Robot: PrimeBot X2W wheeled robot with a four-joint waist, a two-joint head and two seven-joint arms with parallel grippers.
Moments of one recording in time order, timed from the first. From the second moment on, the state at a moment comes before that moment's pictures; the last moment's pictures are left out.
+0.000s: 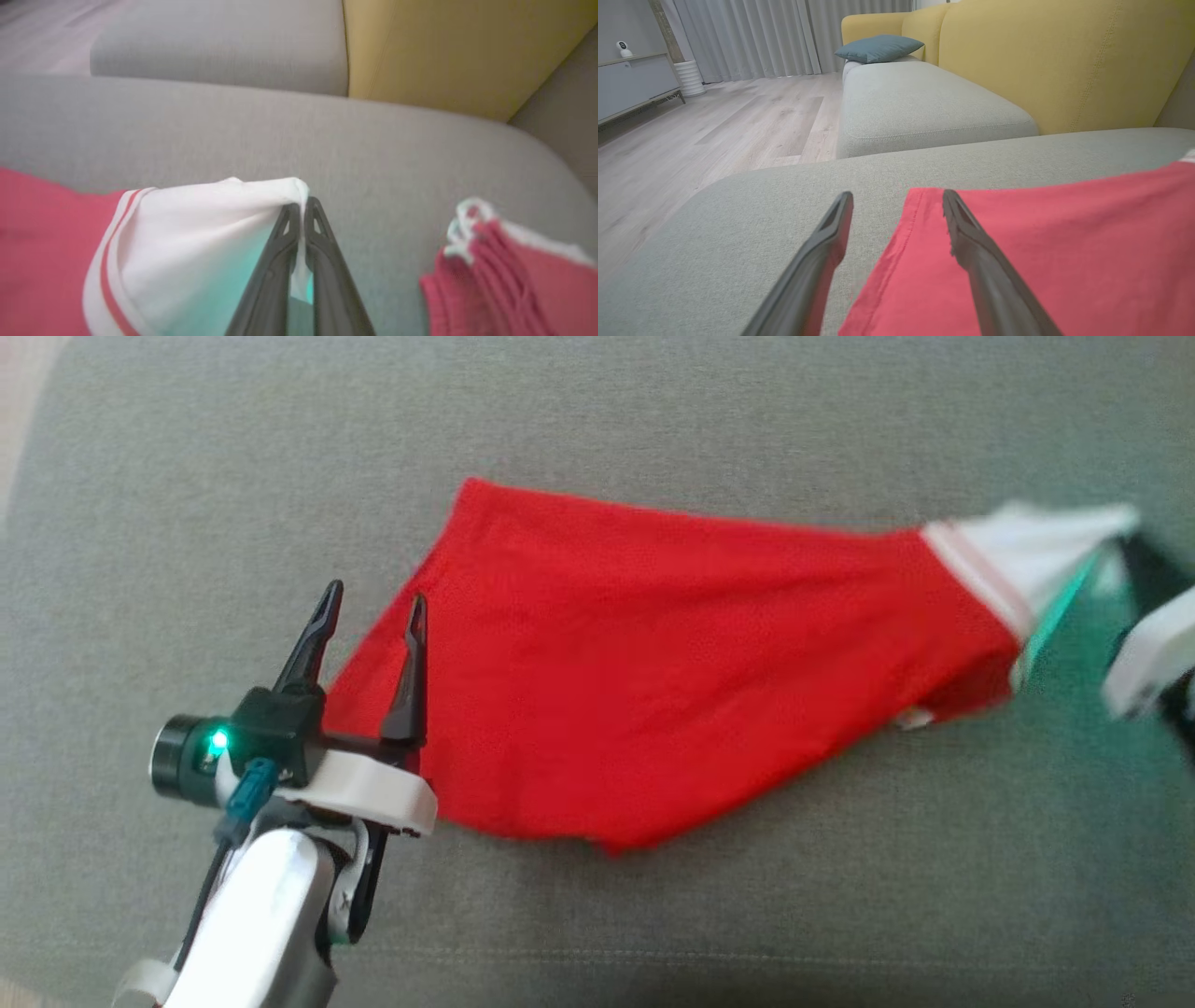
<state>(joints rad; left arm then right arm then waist) -0.27 0.24 -0.44 0.14 -0.26 0.20 -0.25 -0.42 -0.42 0.06 0.42 0.34 0.13 0.27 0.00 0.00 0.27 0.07</state>
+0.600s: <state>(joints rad) -0.32 0.18 -0.44 0.13 -0.23 0.18 -0.25 -0.67 -0.46 0.15 0.67 0.29 0.13 0.06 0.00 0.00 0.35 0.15</state>
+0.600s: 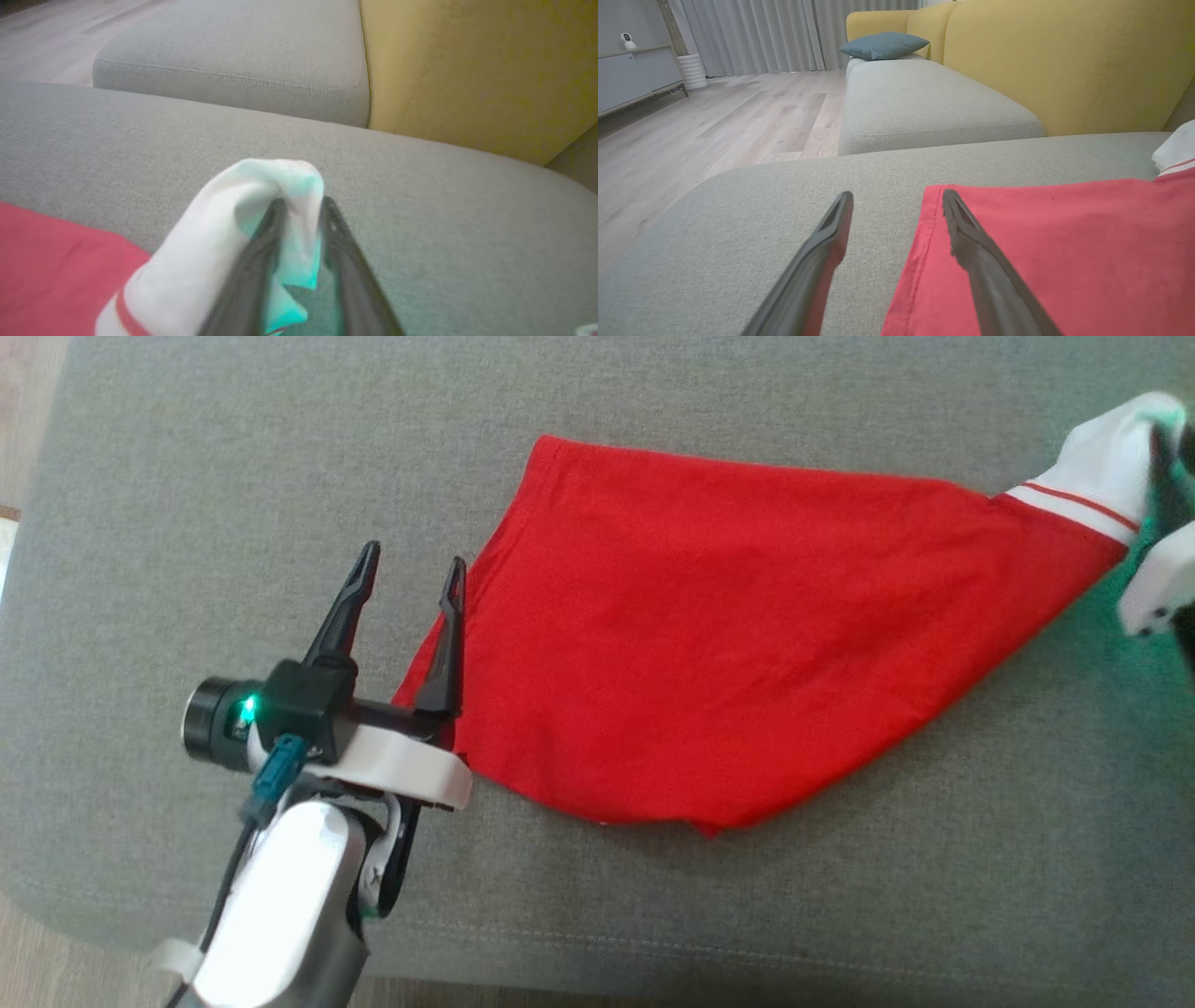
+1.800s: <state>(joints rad) -0.14 0.23 -0.40 0.14 -0.23 0.20 -0.24 0.05 -0.08 -0.03 -0.13 0.18 0.13 -0.03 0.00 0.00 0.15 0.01</state>
